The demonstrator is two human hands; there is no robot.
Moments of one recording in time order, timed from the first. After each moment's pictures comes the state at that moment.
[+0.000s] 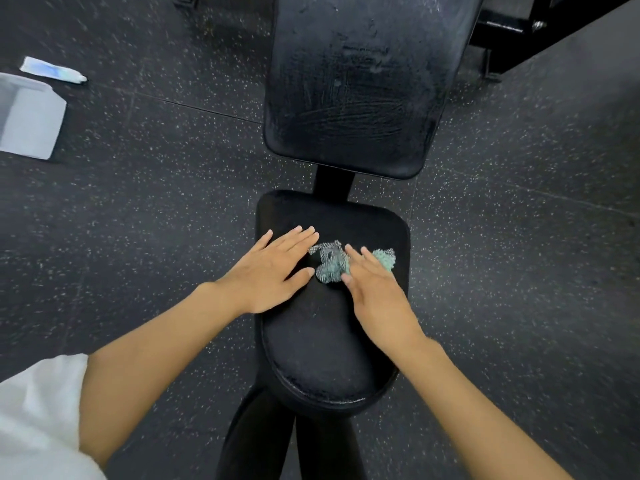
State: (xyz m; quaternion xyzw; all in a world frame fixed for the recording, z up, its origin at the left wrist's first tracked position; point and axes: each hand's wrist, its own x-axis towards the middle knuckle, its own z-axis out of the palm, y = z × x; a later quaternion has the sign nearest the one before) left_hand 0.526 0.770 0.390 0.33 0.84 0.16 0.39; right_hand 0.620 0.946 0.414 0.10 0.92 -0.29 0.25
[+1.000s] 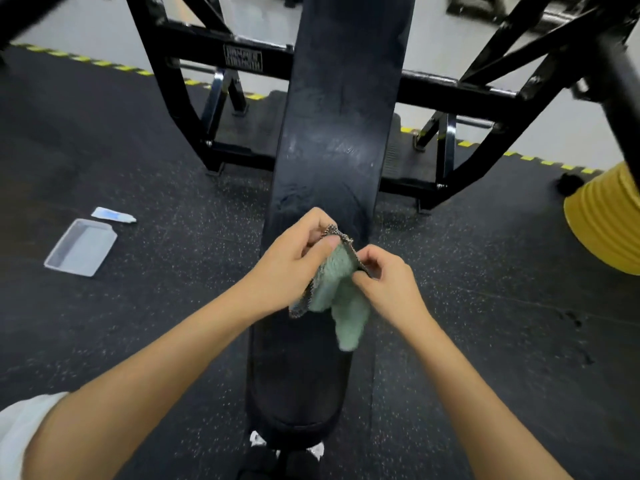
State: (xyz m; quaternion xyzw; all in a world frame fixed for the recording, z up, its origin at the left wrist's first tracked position) left_hand 0.509 0.838 0.688 0.28 0.75 0.57 0.19; right_hand 0.572 1.002 0.656 0.14 0.87 -0.47 0.00
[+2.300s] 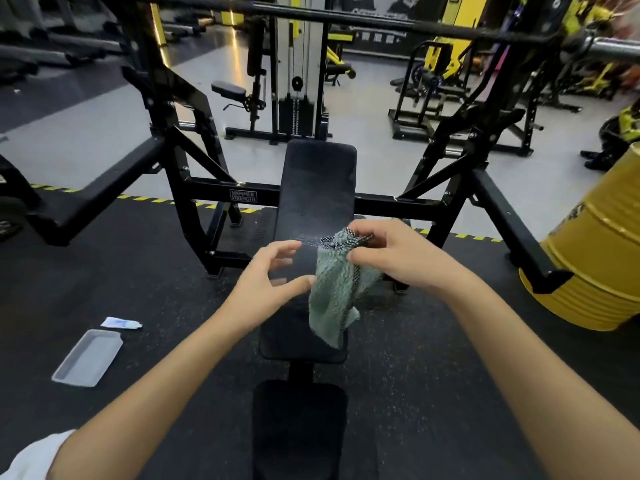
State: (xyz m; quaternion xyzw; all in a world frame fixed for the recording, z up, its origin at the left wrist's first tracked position) left_hand 0.524 0.807 0.840 0.22 0.78 0.58 0.12; right_hand 0.590 1.010 0.923 -0.04 0.92 -0.40 0.00
